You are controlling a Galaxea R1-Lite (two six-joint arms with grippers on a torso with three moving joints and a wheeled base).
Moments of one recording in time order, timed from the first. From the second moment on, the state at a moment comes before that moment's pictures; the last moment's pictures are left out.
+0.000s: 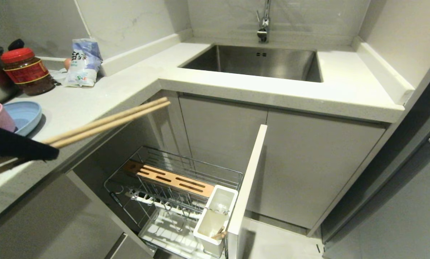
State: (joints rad) left arm -0.61 1.32 -1.93 1.34 -0.05 -0.30; right arm 0.00 0.00 0.00 -0.08 0.00 0.02
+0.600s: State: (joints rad) left arm -0.13 1.21 -1.92 1.09 0.23 -0.29; right arm 0.00 0.00 0.00 -0.08 0.00 0.02
